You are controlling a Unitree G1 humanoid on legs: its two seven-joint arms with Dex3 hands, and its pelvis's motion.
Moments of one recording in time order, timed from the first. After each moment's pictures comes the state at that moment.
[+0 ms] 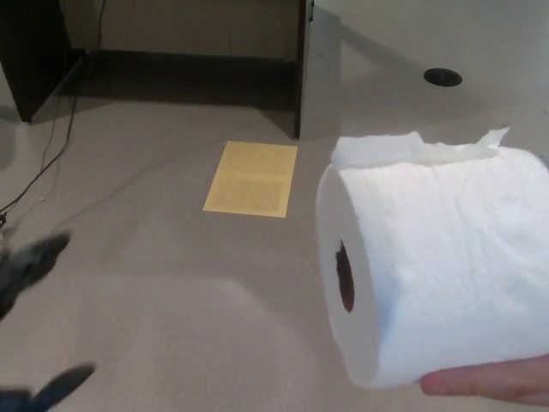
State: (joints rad) left_arm 0.12 0.51 0.21 -0.17 -0.07 -0.42 -0.21; right_arm -0.23 -0.40 0.16 1.27 -0.29 -0.26 0.01
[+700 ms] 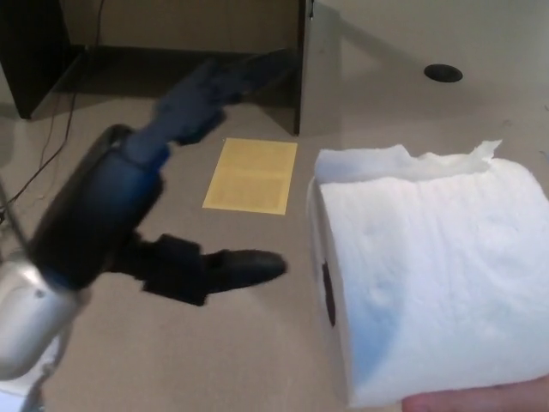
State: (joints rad) left_arm -0.36 0.48 -0.09 -0.55 -0.05 -0.09 -0.25; right_arm -0.25 -0.39 0.16 1.26 -0.29 -0.26 0.01
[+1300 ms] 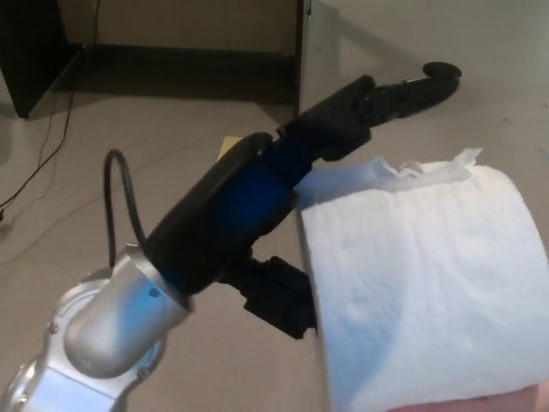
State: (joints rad) left_arm -0.47 0.38 -0.30 -0.65 0.03 0.15 -0.26; right_arm -0.24 -0.39 0.16 1.26 -0.29 -0.27 0.02
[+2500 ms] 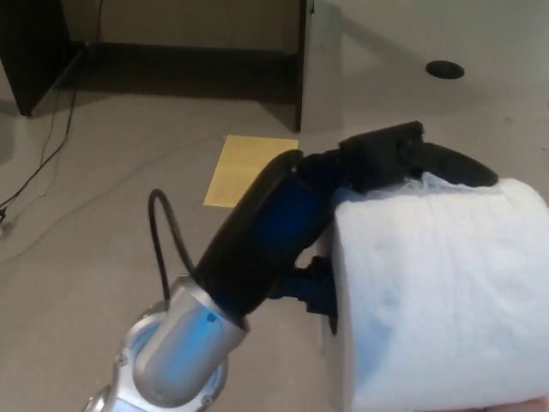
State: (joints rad) left_arm -0.38 0.18 -0.34 -0.59 0.19 0.08 -0.15; right_arm -0.24 -0.39 0.15 1.26 -0.29 -0.28 0.02
